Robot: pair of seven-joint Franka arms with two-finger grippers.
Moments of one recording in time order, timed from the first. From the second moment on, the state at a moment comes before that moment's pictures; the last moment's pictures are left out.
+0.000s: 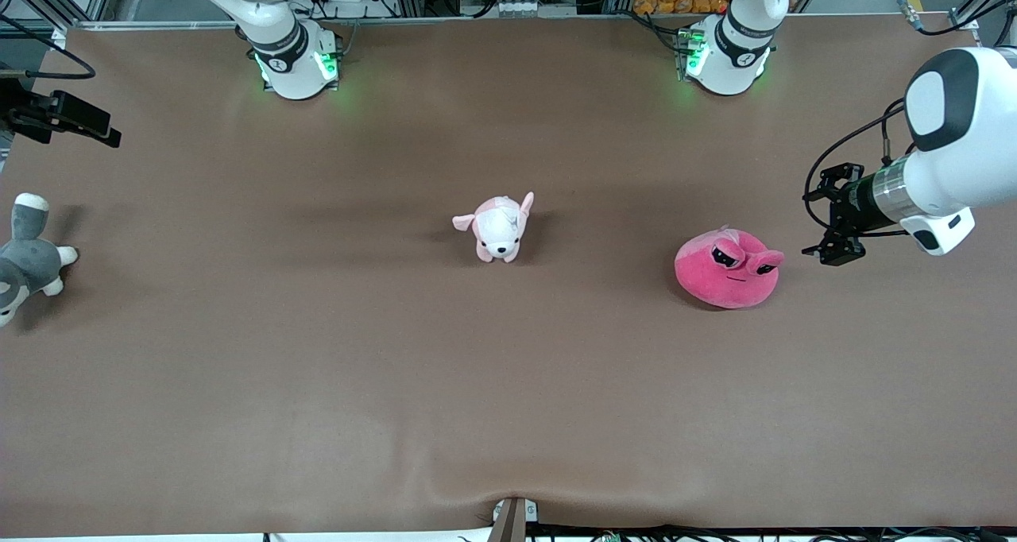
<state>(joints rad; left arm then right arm) 0.09 0.07 -0.09 -1.97 -0.18 1.88 -1.42 0.00 -0.01 -0.04 -1.48 0.03 1.31 0.05</state>
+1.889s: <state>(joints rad) 0.05 0.23 -0.17 -1.68 -0.27 1.72 -1.53 0.00 -0.01 -0.04 -1.48 0.03 1.31 0.05</state>
